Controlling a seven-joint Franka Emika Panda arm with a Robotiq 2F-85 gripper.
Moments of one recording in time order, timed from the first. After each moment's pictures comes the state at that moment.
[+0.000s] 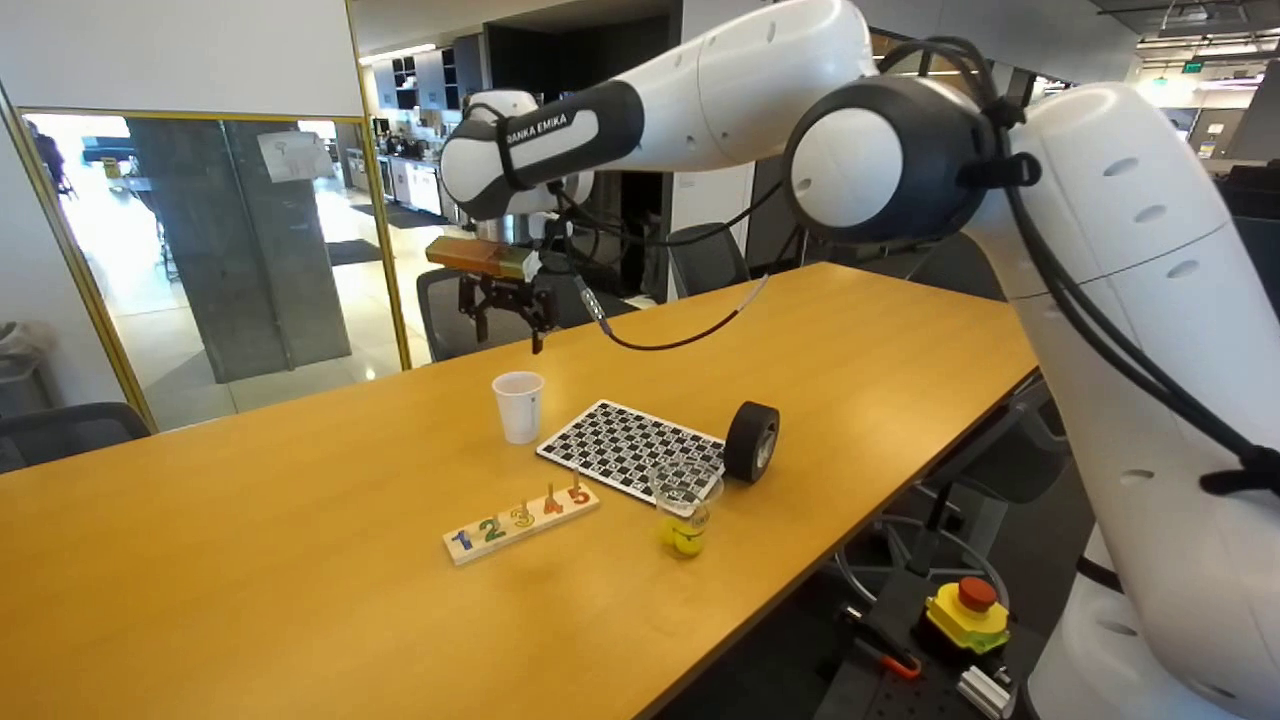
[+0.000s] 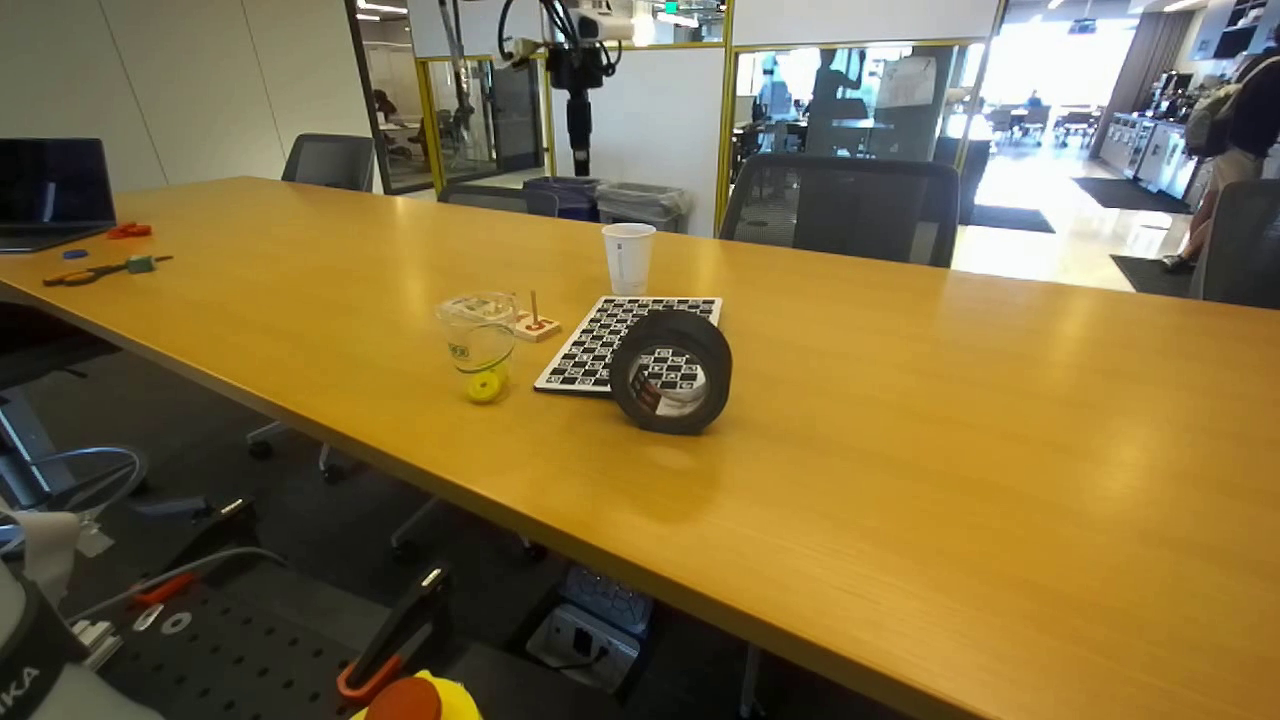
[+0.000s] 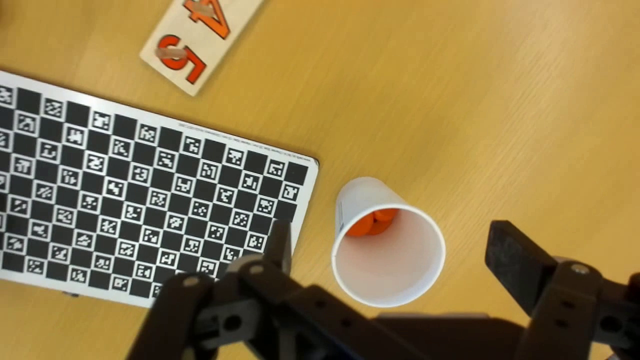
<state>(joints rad) 0.06 0.61 -0.03 -1.24 0.00 1.93 1.13</state>
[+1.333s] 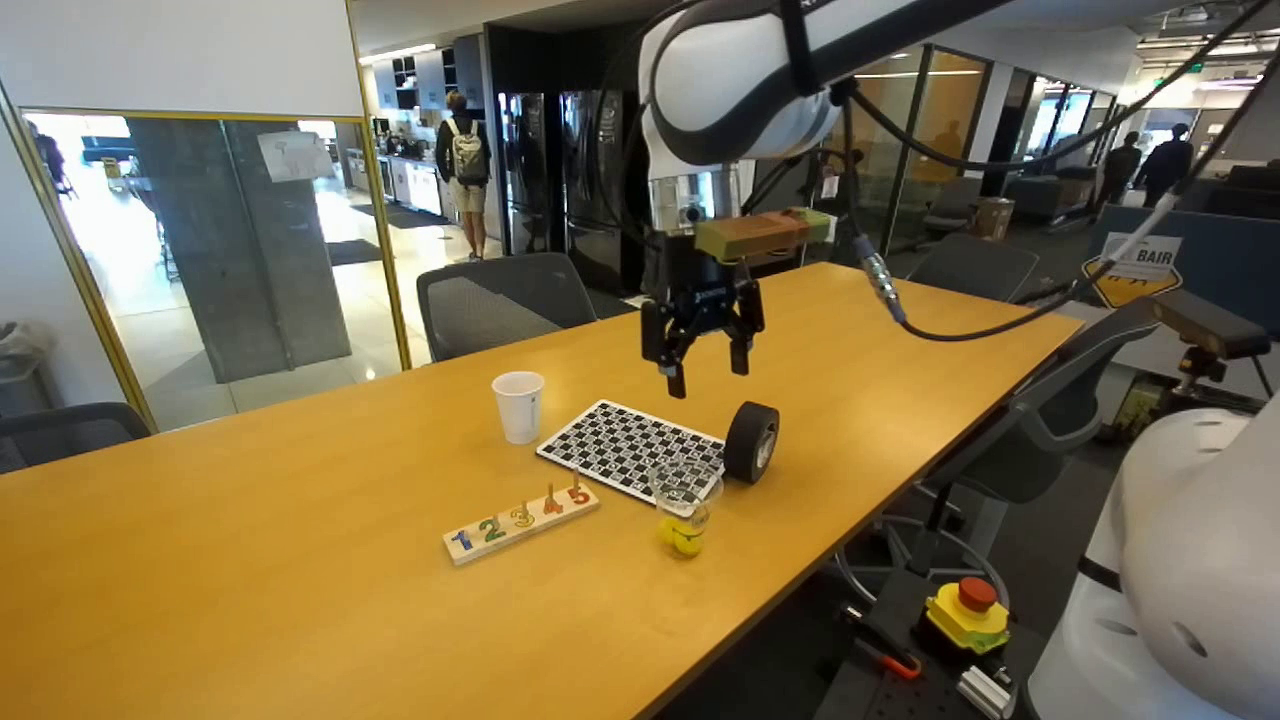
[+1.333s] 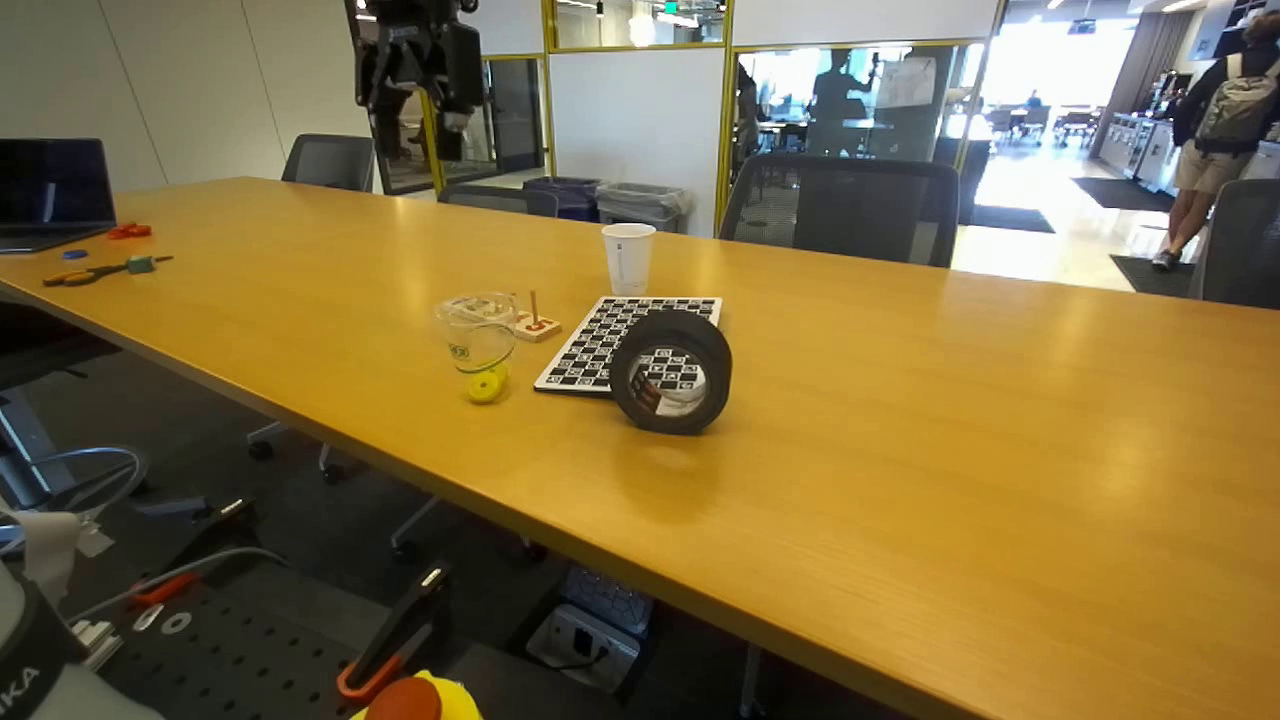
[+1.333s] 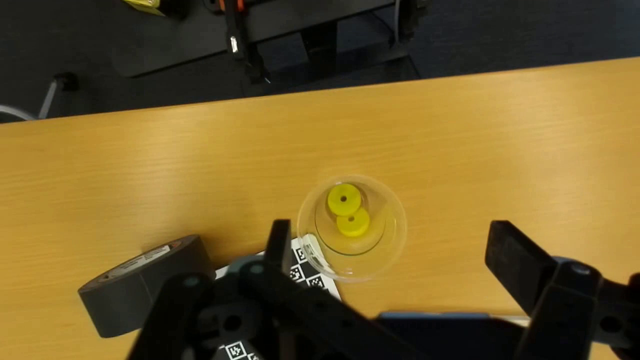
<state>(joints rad) 0.04 -0.35 -0.01 -2.32 -0.02 1.79 0.25</state>
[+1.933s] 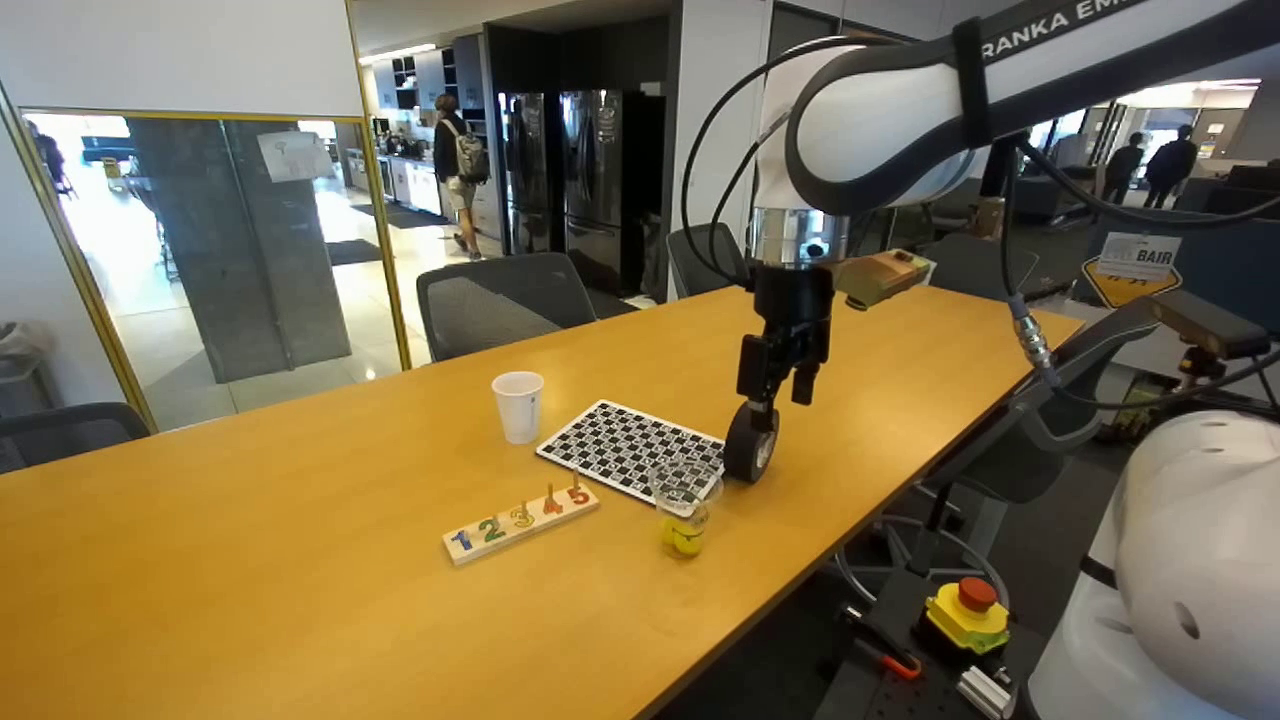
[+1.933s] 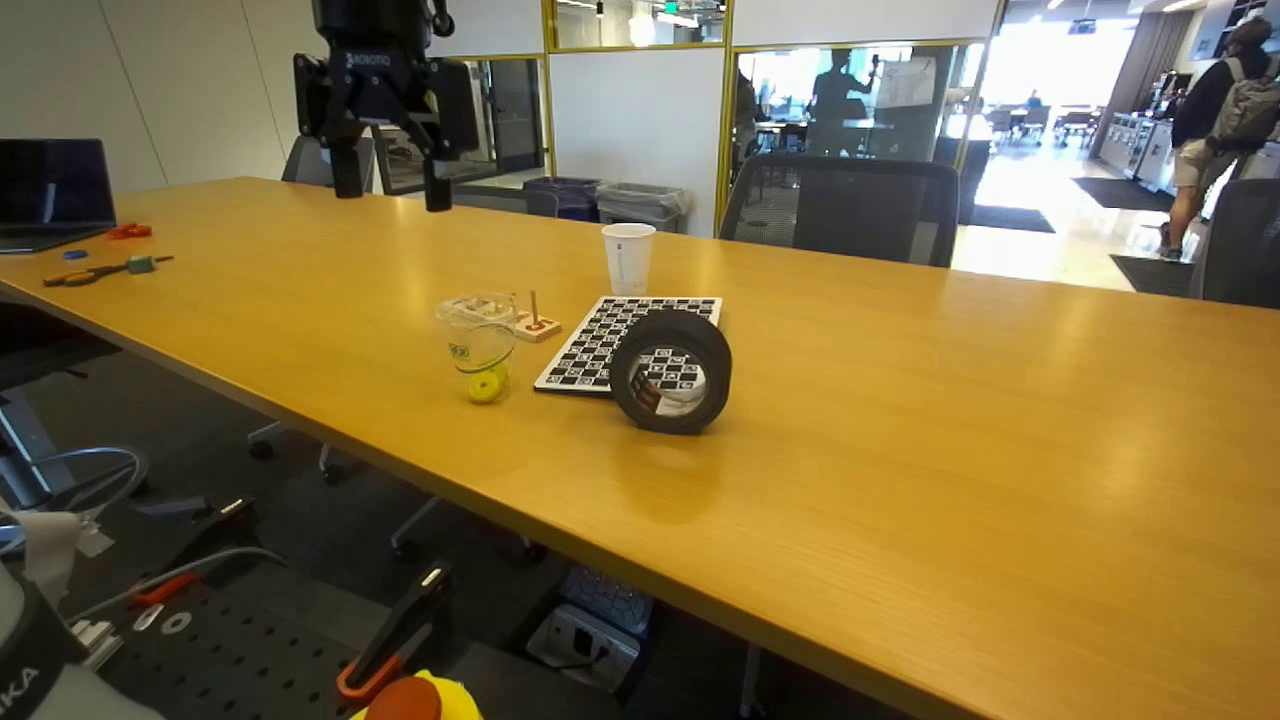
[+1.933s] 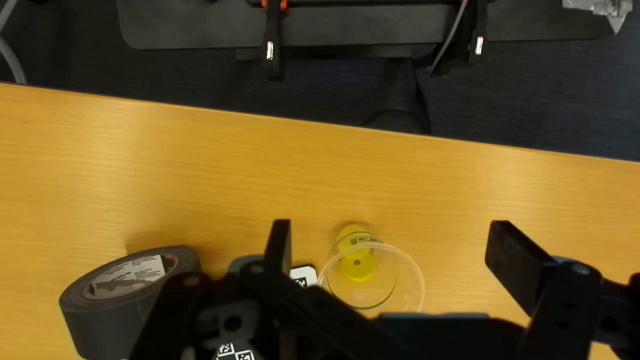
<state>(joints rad) 0.00 -0.65 -0.08 -2.64 -0.04 1.91 -0.06</state>
